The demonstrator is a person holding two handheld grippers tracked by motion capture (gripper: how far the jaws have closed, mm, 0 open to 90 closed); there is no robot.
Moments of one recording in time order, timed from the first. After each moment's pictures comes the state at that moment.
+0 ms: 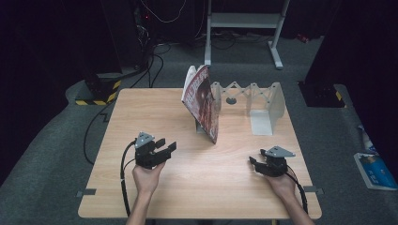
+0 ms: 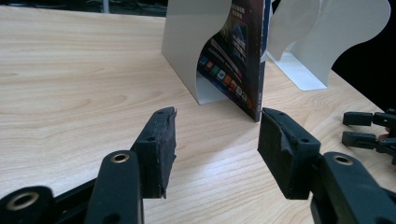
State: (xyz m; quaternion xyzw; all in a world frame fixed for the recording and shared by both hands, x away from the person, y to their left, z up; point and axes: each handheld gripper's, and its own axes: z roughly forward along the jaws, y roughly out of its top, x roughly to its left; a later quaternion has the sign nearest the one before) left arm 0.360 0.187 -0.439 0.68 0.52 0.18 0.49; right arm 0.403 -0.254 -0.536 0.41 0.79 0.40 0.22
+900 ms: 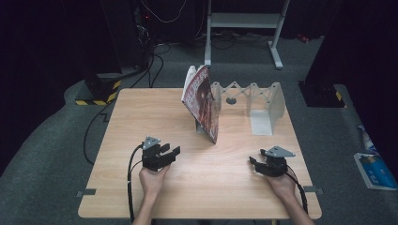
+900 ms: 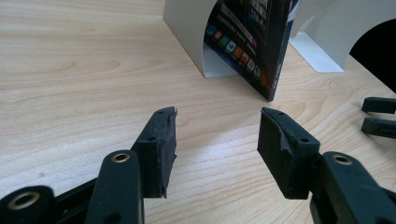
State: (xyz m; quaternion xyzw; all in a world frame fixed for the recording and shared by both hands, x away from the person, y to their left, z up) left arm 0.372 0.177 -0.475 0.68 0.54 0.16 0.46; right arm 0.403 -0.254 -0.536 0.41 0.79 0.40 0.22
